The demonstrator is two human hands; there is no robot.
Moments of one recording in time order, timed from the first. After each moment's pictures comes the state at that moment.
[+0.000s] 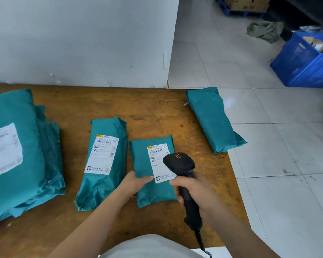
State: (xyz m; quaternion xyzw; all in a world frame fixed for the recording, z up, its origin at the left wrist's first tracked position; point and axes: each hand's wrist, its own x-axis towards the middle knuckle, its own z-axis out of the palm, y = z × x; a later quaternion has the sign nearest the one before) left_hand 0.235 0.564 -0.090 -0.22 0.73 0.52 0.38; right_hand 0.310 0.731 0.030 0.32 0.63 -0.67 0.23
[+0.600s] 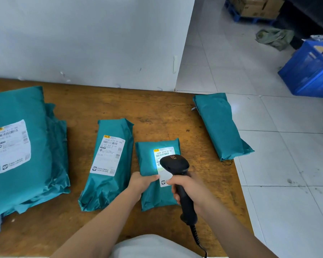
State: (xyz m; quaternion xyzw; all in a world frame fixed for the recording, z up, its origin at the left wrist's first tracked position) left_hand 0.228 0.581 -0.090 -0.30 0.67 0.61 0.30; right_hand 0.282 0.720 0.010 0.30 0.63 -0.67 0.25
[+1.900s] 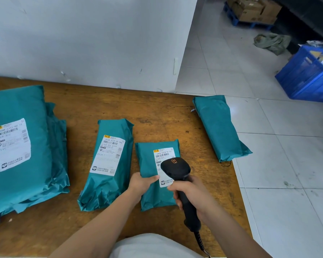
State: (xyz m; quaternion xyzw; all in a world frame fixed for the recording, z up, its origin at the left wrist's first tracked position) left_hand 0.233 0.582 -0.088 -0.27 0.68 0.62 0.28; right_hand 0.293 0.720 0.014 0.30 0.66 -0.65 0.25
